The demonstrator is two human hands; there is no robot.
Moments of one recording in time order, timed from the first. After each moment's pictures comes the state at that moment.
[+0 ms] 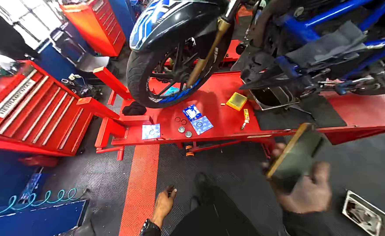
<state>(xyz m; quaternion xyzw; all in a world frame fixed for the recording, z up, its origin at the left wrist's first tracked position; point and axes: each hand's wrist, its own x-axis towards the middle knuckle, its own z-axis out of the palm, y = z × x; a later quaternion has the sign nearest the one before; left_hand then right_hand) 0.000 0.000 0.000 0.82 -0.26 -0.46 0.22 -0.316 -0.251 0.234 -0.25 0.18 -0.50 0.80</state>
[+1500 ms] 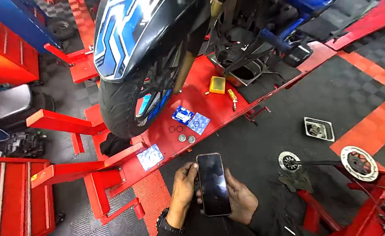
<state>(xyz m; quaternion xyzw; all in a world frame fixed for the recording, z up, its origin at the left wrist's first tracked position) 0.131 -0.157 0.170 0.56 -0.35 -0.59 0.46 -0.070 -0.143 0.175 -0.09 0.17 -0.27 0.94</state>
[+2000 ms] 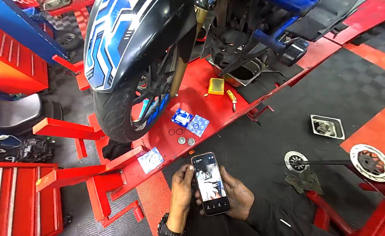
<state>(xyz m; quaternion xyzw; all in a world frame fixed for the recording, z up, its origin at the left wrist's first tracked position) 0.116 -0.154 0.170 0.56 -0.33 -0.56 0.51 -0.081 -0.159 0.168 -0.09 0.15 -0.24 0.96</state>
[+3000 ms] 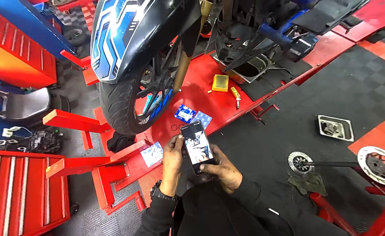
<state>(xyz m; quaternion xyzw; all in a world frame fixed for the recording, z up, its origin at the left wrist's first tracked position) 0.135 -0.217 0.201 0.62 -0.28 -0.51 0.53 -0.045 -0.199 0.203 -0.33 0.44 -0.32 0.77</state>
